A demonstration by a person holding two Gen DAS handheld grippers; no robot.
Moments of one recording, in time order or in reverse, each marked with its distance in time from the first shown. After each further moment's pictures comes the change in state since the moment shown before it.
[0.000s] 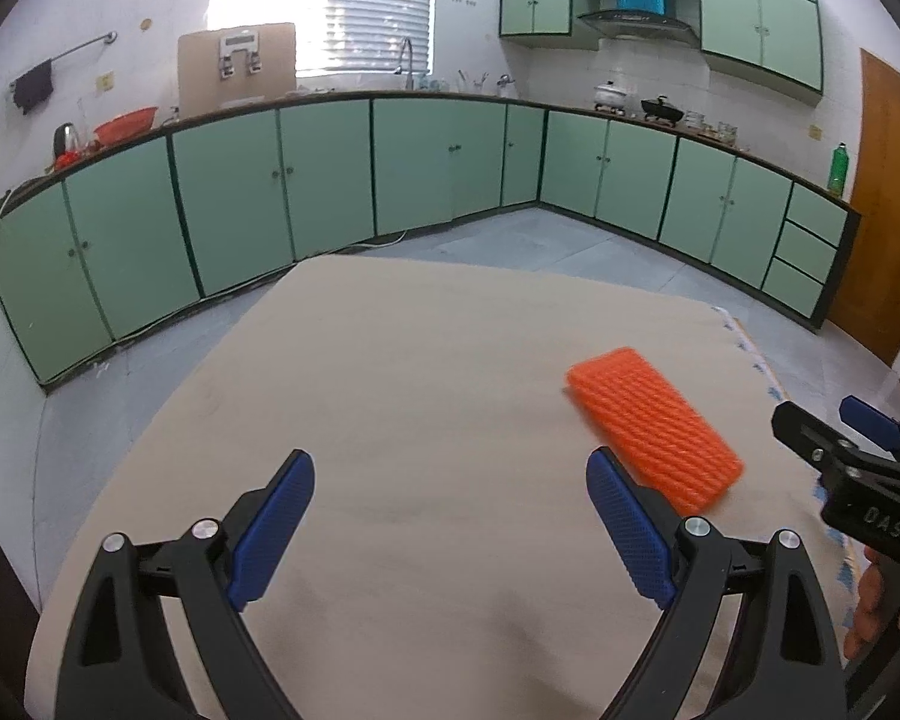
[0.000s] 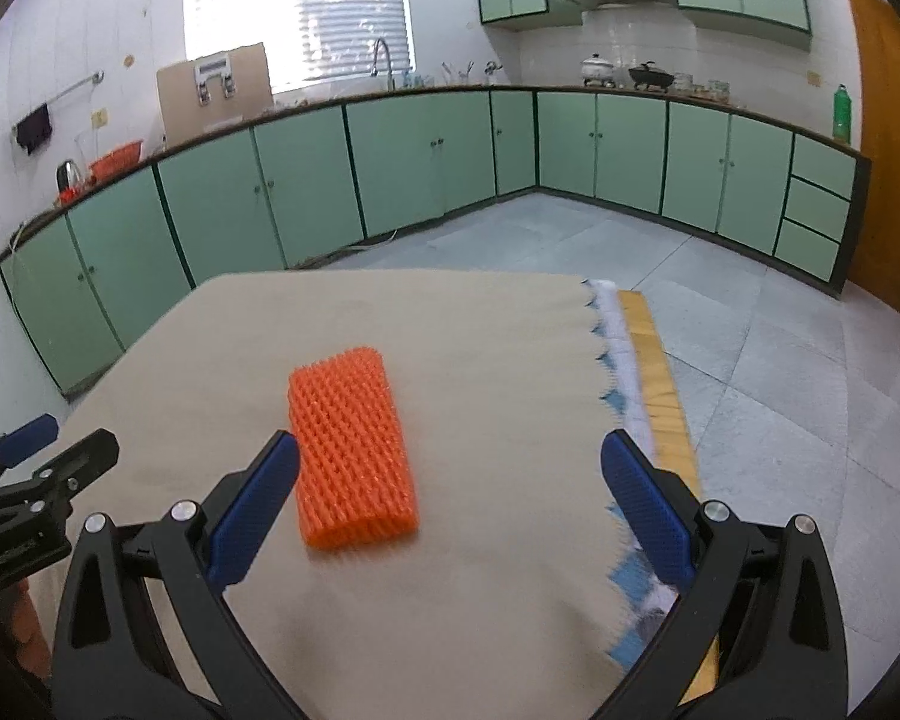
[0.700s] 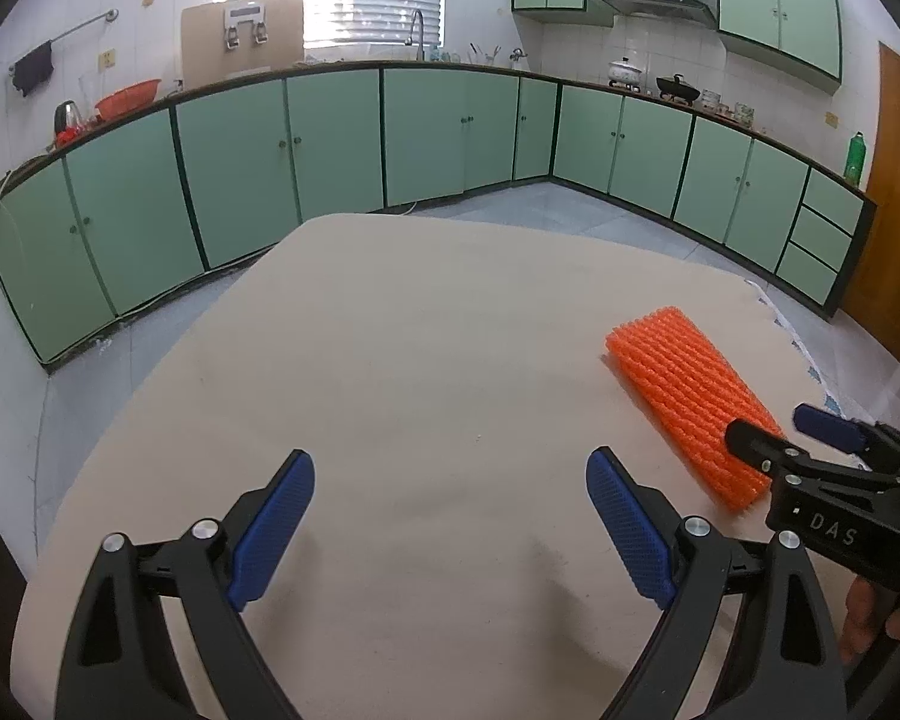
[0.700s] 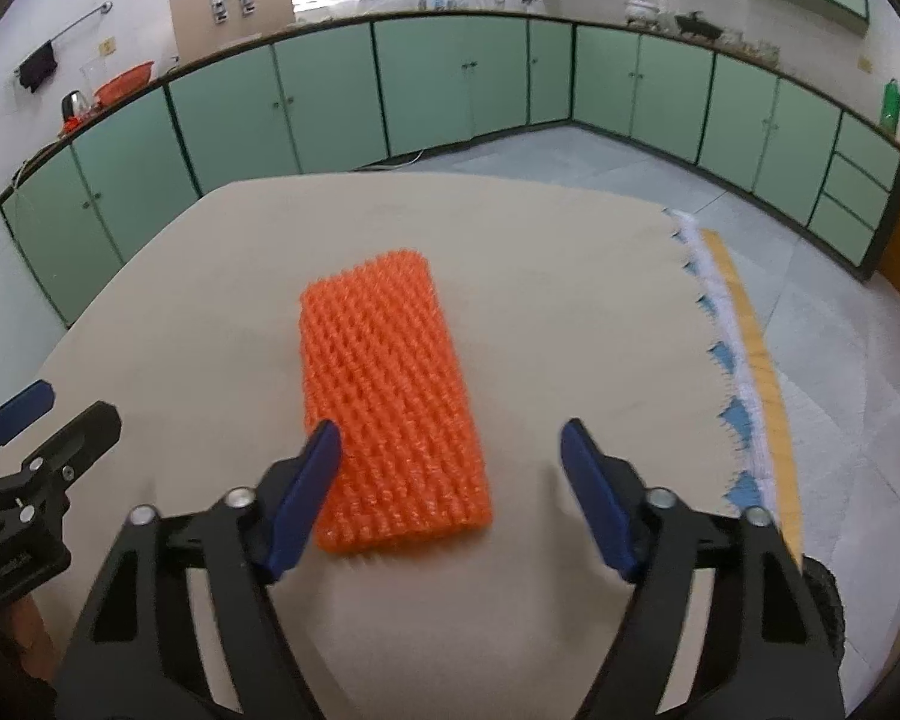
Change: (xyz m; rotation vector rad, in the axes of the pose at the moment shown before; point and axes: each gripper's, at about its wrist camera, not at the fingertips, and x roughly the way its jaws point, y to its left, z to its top) left arm 0.029 0.010 -0.009 -0.010 0.061 0.015; right arm 0.053 0.028 -0.007 -0.061 0.195 0.050
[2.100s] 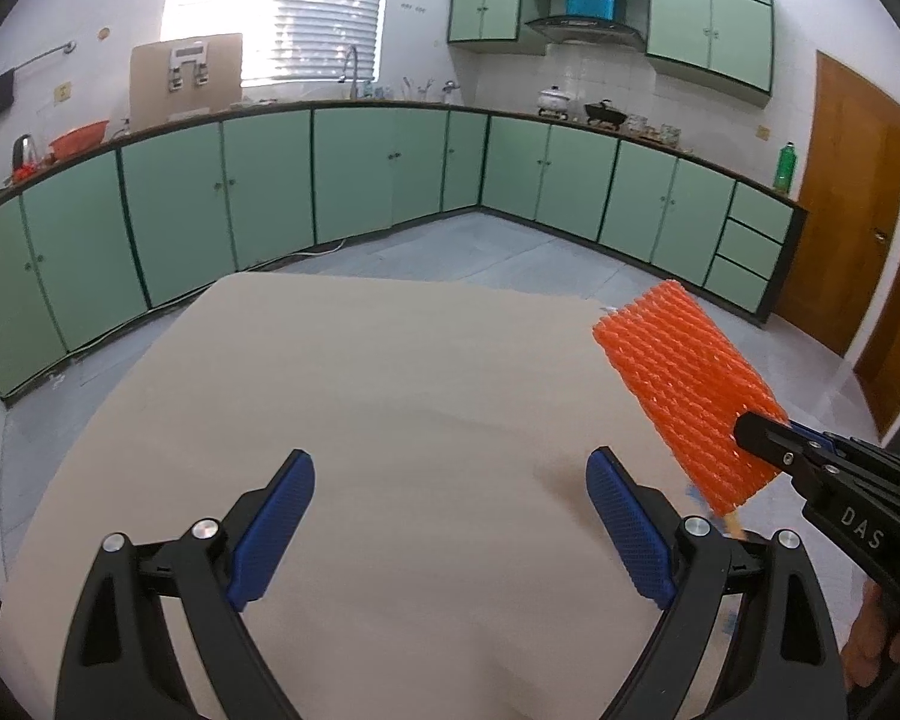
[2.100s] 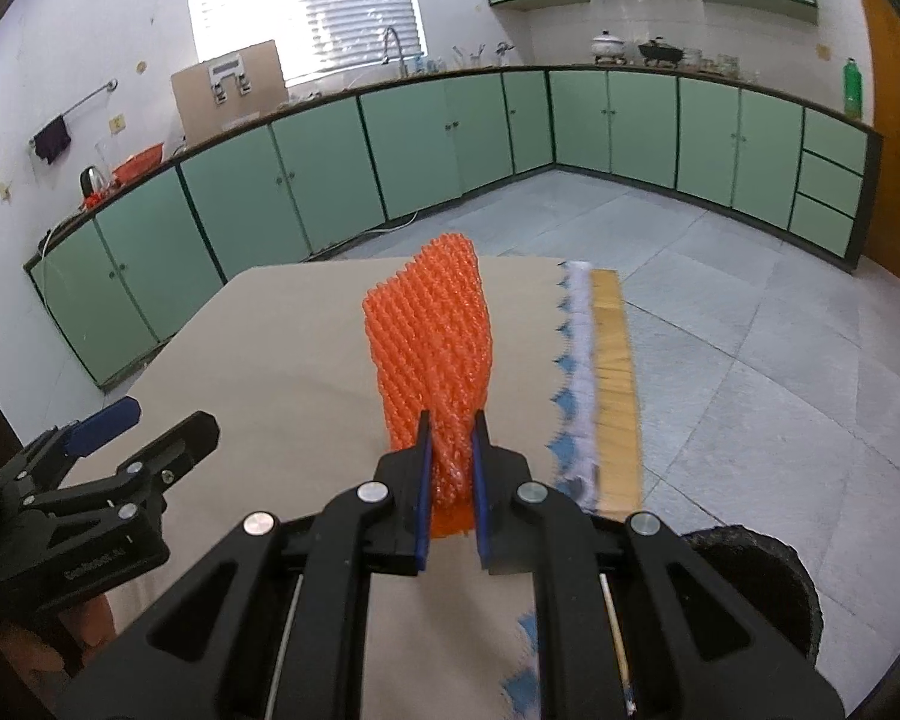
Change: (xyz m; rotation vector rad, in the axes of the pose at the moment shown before) left arm -0.075 -0.081 0.008 0.054 -0.079 -0.154; right arm -0.136 -0.058 -0.022 0.092 -0.151 0.033
